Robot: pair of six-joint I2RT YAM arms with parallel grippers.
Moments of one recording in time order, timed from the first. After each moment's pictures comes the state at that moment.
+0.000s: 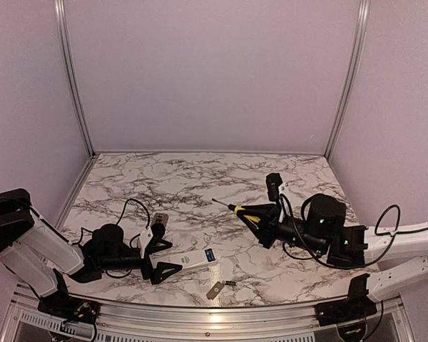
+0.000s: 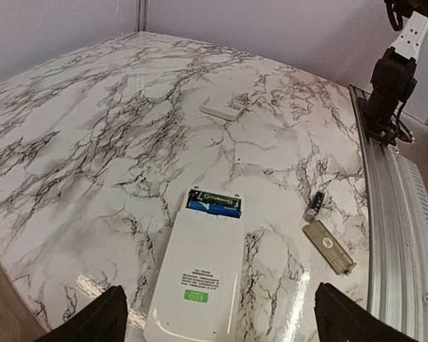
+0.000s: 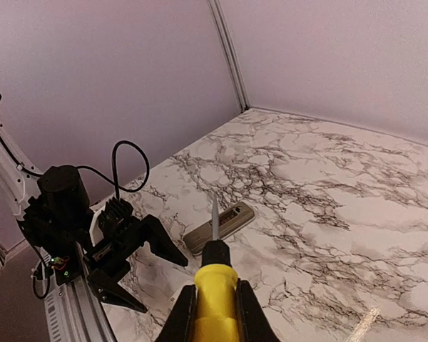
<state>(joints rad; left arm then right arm) -0.94 1.50 0.18 1.01 0.26 -0.09 1.10 1.07 0.51 0.45 0.11 0.32</state>
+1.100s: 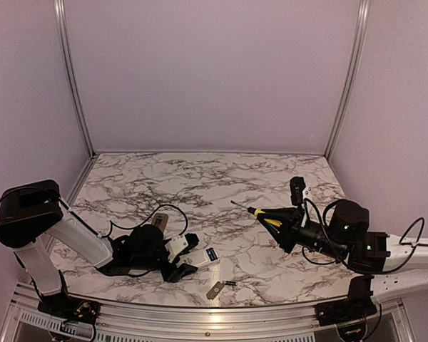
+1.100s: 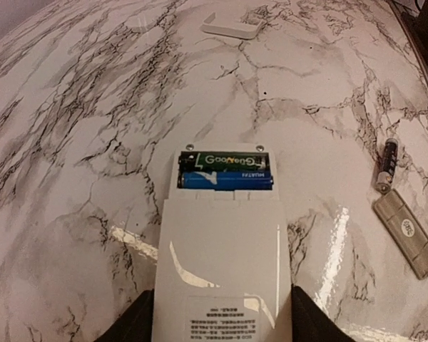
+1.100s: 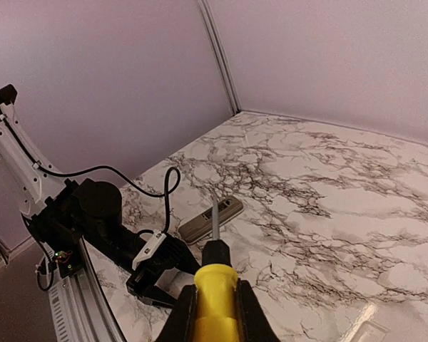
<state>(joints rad) -1.03 1.74 0.47 0.67 0.11 0.07 1.10 0.80 0.43 0.28 0.14 0.32</state>
